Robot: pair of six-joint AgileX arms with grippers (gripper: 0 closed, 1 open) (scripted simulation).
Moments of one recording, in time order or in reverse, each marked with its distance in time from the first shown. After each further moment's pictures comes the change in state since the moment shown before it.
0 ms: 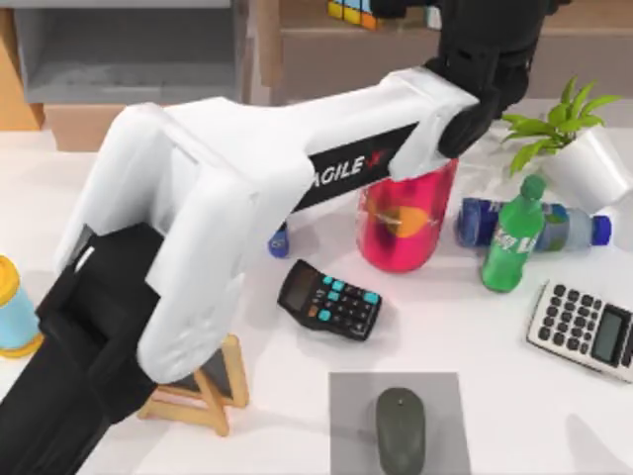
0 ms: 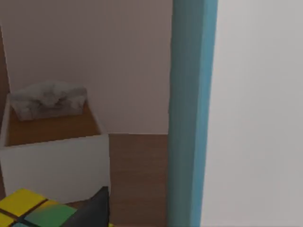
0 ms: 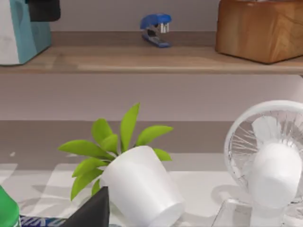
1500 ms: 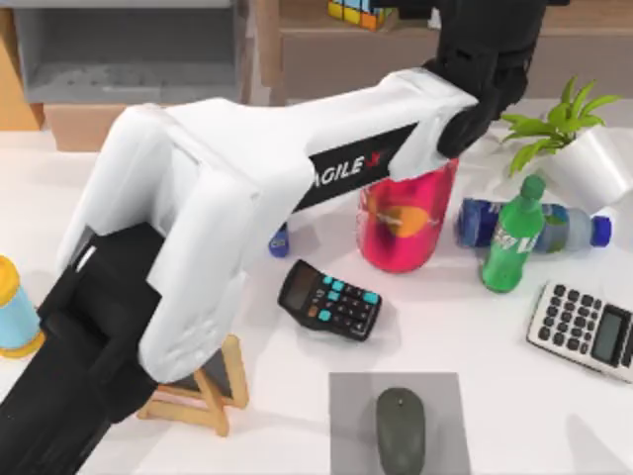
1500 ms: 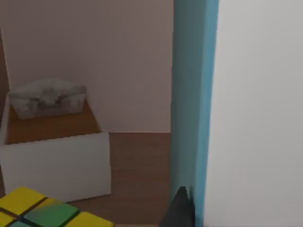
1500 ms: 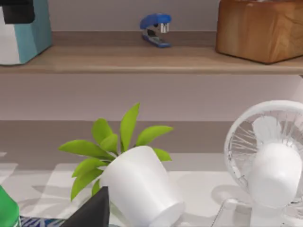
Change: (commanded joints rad) left arm -0.004 0.000 0.001 0.000 0.000 0.001; right arm 0.000 0.000 0.000 0.000 0.000 0.000
